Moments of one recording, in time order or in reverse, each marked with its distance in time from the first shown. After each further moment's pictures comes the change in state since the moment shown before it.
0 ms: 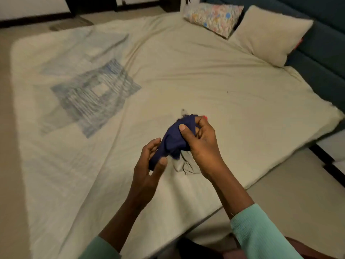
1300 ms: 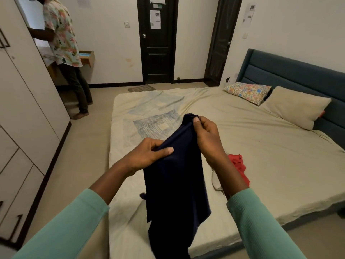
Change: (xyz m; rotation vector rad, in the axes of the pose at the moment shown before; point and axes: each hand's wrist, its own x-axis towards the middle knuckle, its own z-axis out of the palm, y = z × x) left_hand -0.185 0.176 -0.231 0.210 -0.143 -0.033; right_hand -0.208 -0.132 0.162 -0.125 -0.199 -0.419
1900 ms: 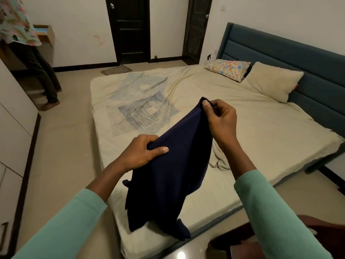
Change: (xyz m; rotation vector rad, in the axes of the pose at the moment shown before) left_hand -0.001 -0.066 -0.059 0.182 -0.074 0.078; right_hand 0.004 0.014 0.024 -0.251 0.367 -0.016
